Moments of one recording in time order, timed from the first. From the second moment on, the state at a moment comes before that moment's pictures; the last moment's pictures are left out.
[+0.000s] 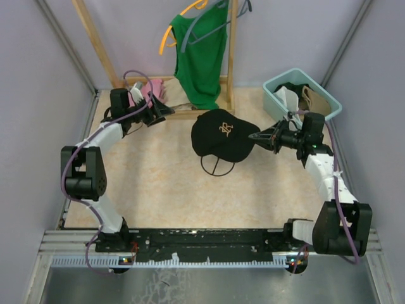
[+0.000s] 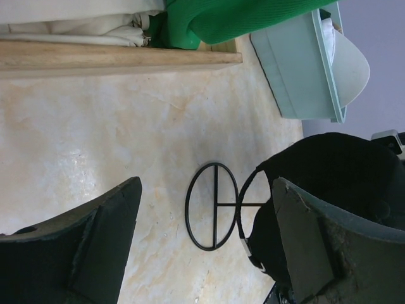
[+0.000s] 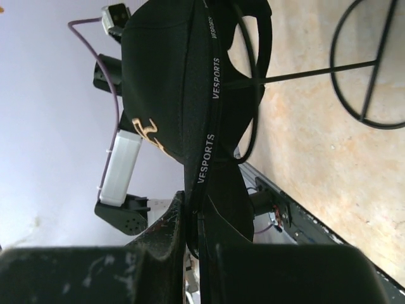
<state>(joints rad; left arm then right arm) -0.07 1.77 1.23 0.07 0.72 -0.63 -0.06 1.22 0.84 -0.14 -1.03 1.18</state>
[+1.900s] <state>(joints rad) -0.17 1.82 1.22 -0.11 0.77 -0.48 -0.13 1.93 1.98 -0.96 -0.02 0.28</state>
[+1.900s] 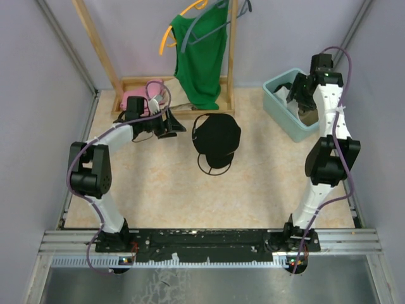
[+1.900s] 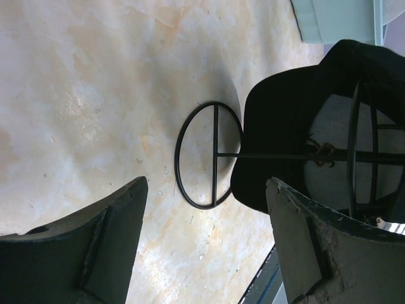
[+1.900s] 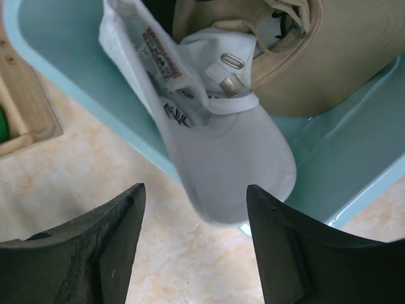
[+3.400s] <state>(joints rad) -0.15 1.80 1.27 -0.14 0.77 -0.45 -0.12 1.80 1.82 -0.85 0.06 0.25</state>
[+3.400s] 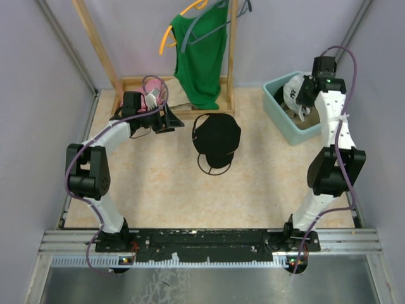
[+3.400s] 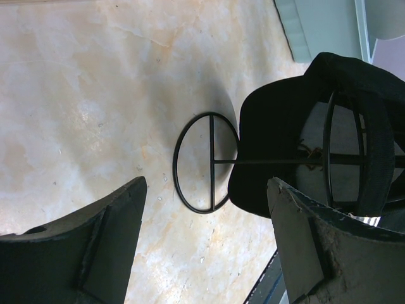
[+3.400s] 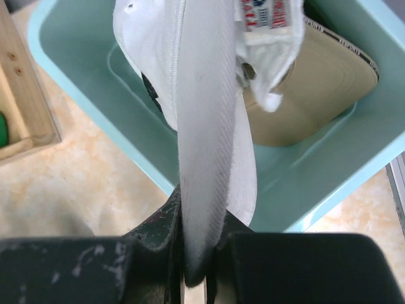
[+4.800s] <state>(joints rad) -0.15 1.82 1.30 -0.14 0.78 -0.46 -0.13 1.37 1.34 -0.69 0.04 0.19</state>
